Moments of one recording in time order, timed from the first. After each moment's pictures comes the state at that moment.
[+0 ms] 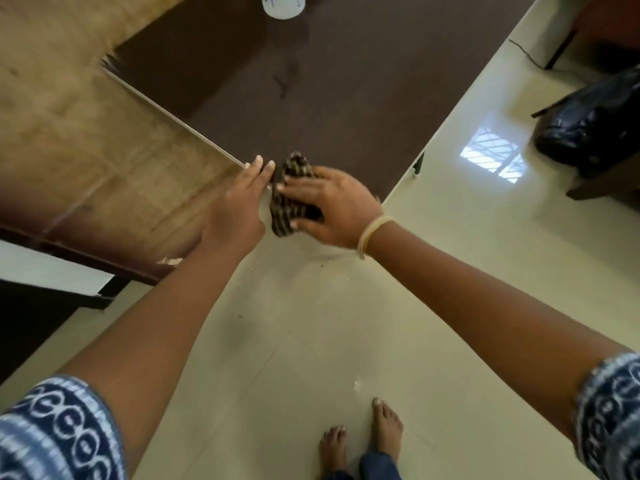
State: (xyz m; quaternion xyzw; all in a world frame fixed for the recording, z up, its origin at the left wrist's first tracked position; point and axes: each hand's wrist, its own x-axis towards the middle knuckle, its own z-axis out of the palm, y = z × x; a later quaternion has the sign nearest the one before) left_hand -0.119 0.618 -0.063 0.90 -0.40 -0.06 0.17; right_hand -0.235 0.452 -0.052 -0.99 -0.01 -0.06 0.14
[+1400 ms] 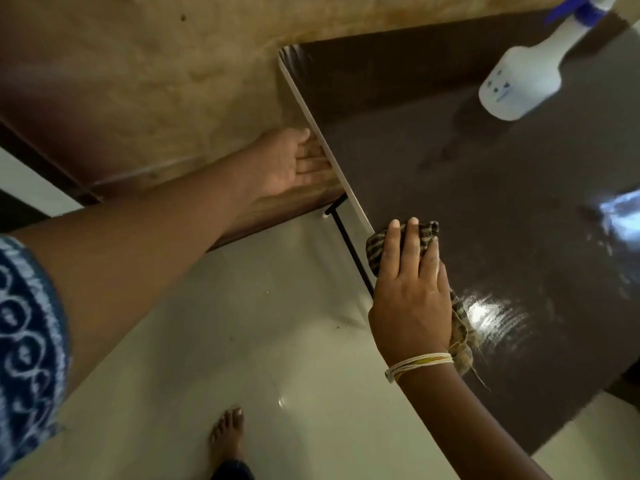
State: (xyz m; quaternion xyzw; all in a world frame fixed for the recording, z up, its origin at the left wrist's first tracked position) left_hand 0.141 0.645 -0.053 0.56 0.11 -0.38 0.73; right_hand -0.090 0.528 -0.069 -0.98 0.16 0.00 -0.11
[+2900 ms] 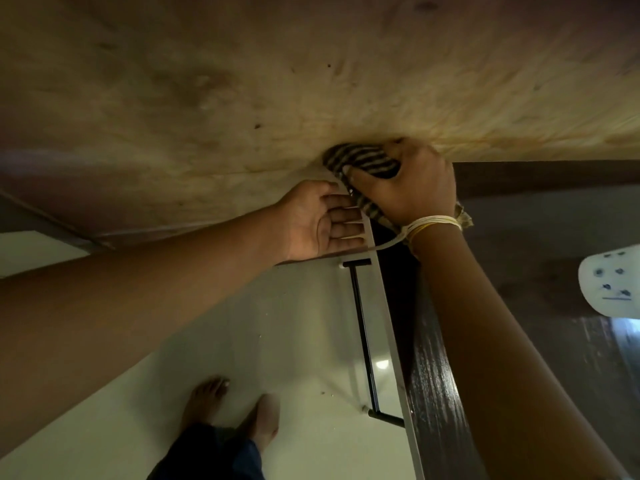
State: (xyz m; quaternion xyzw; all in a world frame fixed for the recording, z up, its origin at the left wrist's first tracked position) left_hand 0.274 0.663 -0.083 0.38 0.24 -0.43 0.78; right_hand 0.290 0.519 -0.042 -0.99 0.02 -0.05 0.11
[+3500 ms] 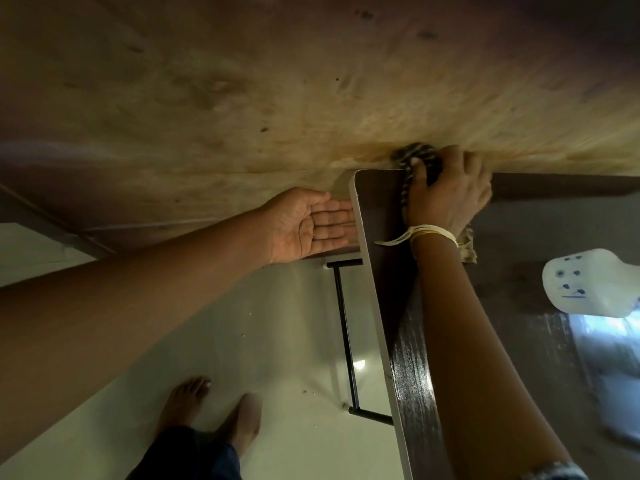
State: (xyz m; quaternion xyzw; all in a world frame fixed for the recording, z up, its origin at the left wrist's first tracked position) left_hand 0.262 0.687 -0.071 0.37 0.21 -0.44 0.79; right_hand 0.285 0.483 -0.051 -0.96 0.20 -0.20 0.07
